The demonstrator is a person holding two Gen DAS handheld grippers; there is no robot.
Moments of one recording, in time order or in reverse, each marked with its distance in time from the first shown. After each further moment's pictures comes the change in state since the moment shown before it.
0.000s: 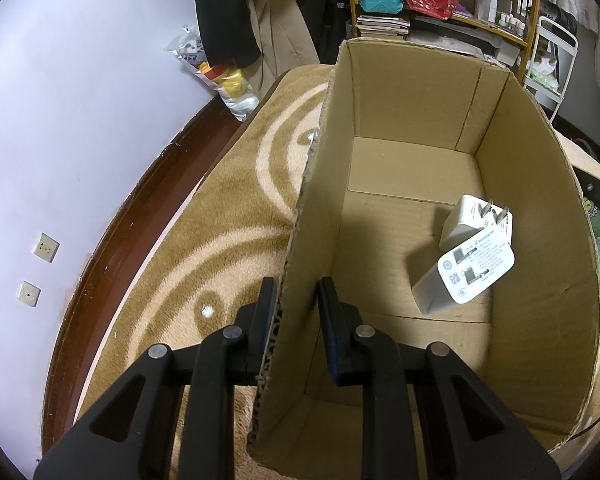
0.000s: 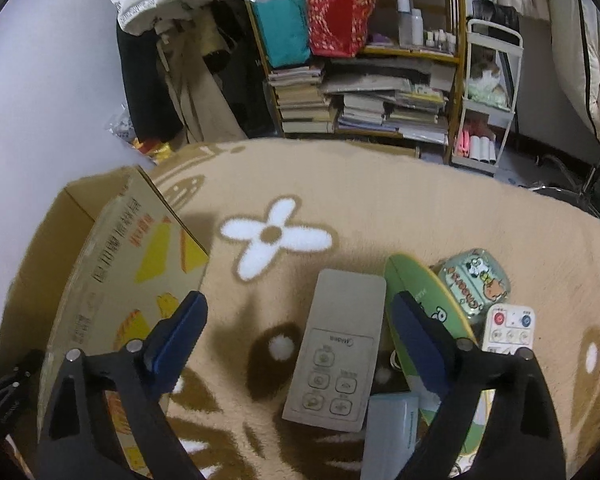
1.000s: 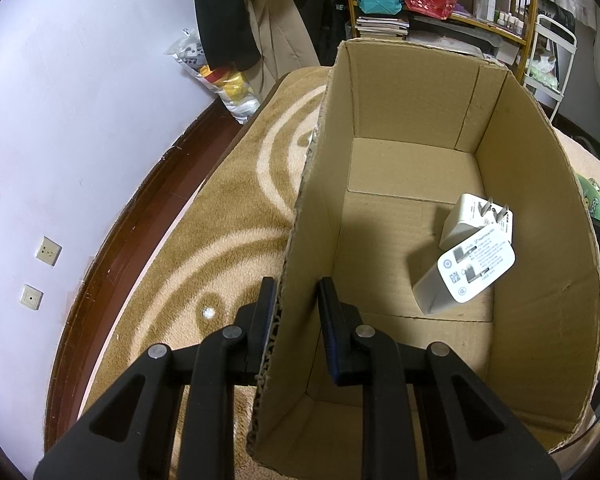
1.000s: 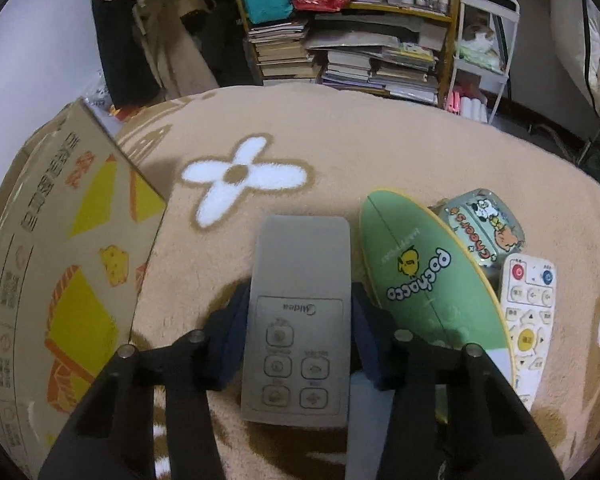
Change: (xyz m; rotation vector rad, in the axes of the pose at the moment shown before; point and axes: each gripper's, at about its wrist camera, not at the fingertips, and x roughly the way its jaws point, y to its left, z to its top) left arm -0.001 0.001 0.001 0.013 -0.006 0.011; right arm 0.027 -0.011 -0.019 0.005 0.132 -0.052
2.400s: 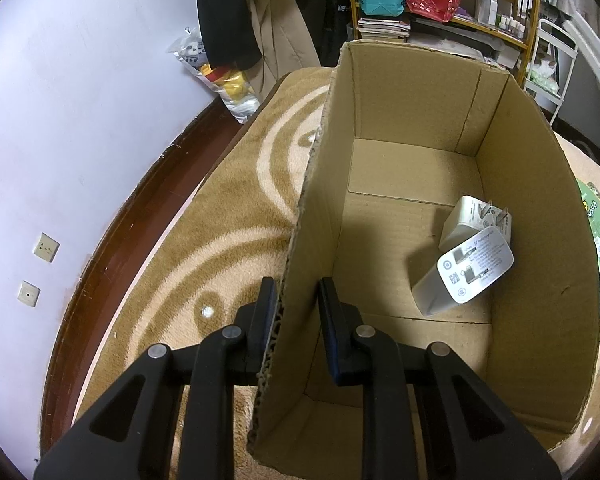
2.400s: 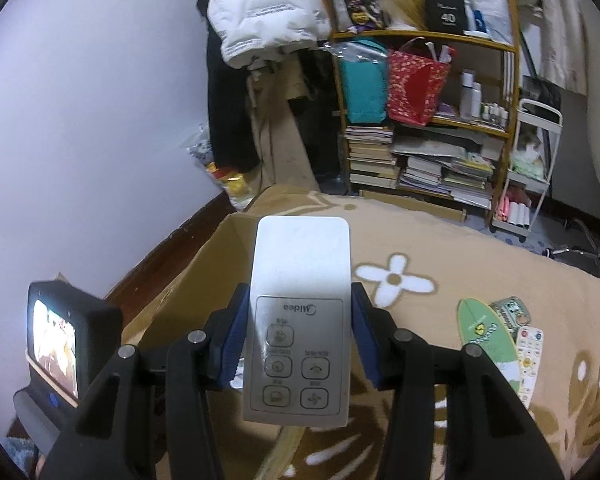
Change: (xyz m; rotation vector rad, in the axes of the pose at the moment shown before) left arm -0.002 -0.002 -0.002 -0.019 -0.003 -0.012; right arm -0.138 0.126 -0.004 -0.161 -0.292 0.177
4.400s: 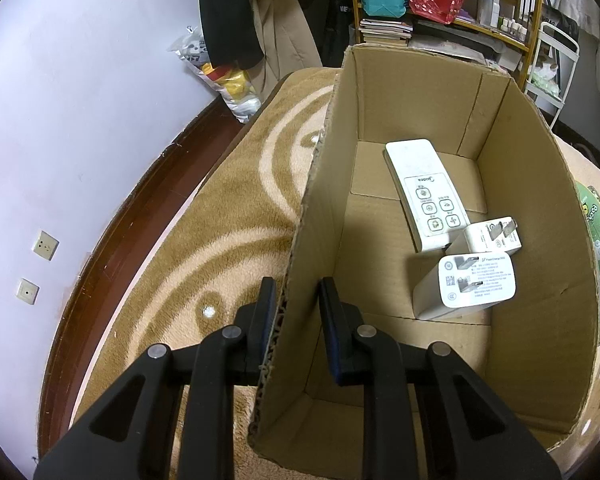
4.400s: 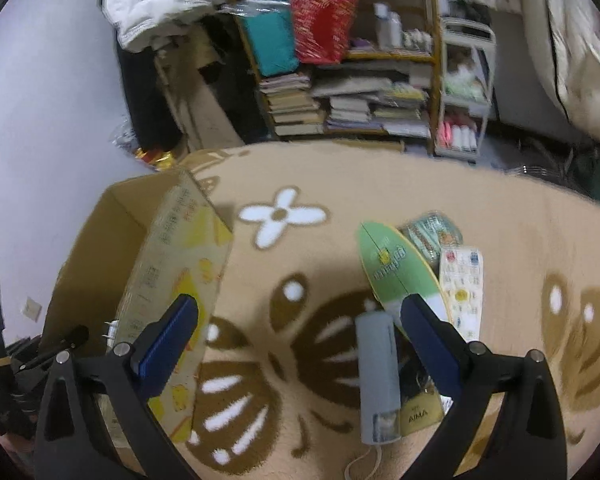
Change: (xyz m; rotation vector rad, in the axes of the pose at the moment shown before) left arm 0.003 0.003 -0.002 -0.007 -0.003 0.002; right arm 0.009 -0.123 -0.042 0.242 0.152 -0.141
